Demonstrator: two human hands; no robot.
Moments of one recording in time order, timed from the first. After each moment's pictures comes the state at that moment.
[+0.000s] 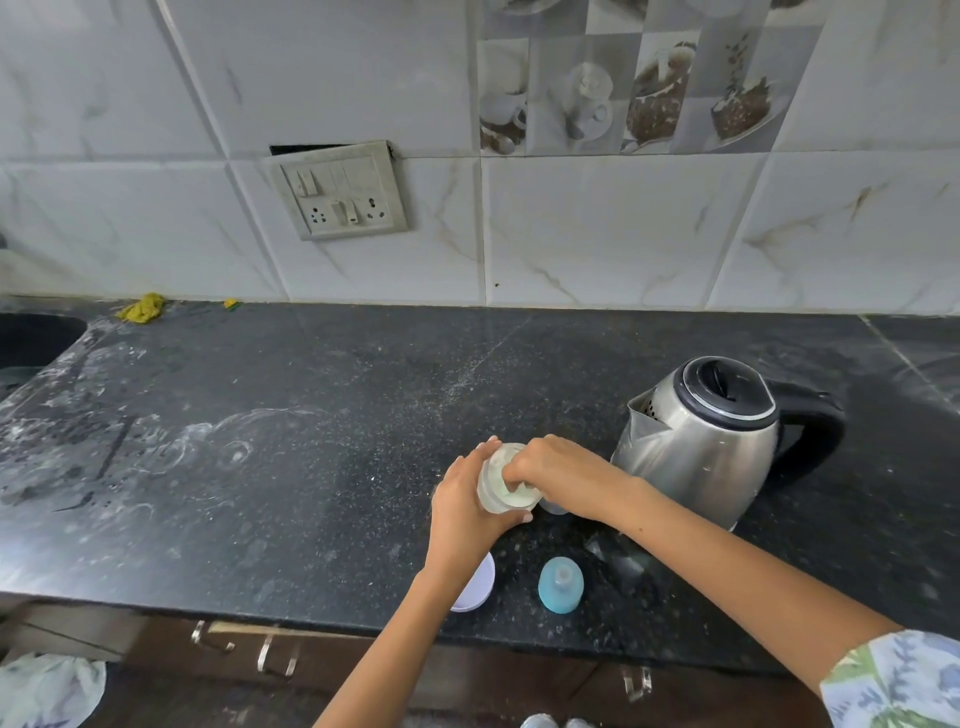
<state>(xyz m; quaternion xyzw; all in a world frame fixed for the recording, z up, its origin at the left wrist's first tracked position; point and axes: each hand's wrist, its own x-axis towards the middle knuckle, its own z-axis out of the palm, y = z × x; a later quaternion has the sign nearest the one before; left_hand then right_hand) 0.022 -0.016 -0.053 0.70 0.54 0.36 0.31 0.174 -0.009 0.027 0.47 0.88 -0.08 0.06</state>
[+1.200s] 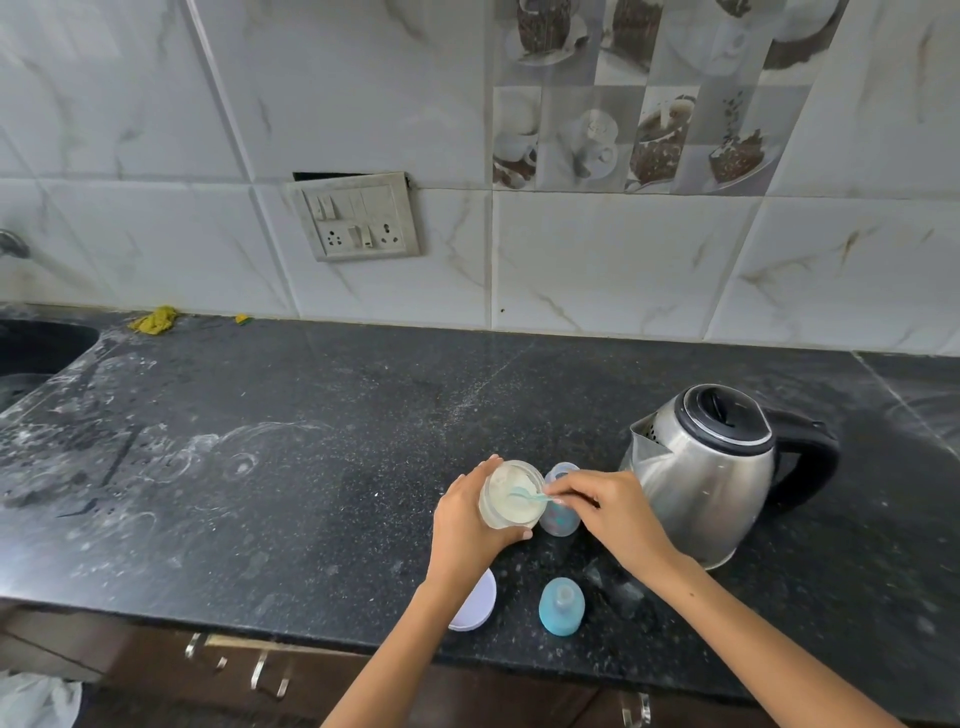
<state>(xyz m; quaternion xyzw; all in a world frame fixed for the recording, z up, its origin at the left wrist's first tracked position) 0.019 -0.015 -0.046 0.70 0.55 0.36 0.30 0.209 -0.045 -0.008 0.56 0.73 -0.15 -0.36</state>
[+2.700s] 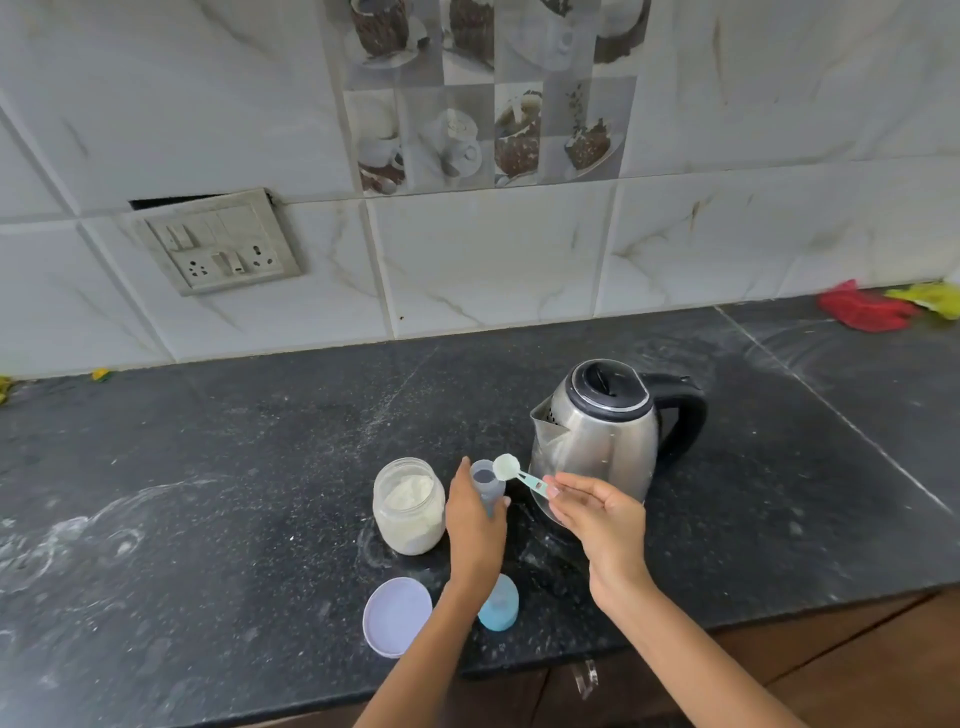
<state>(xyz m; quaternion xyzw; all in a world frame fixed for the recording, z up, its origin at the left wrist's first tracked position) 0.113 -0.026 -0.050 0.64 0.54 0.35 0.41 0.214 -0.105 0.004 0.59 0.16 -0.38 -0.69</state>
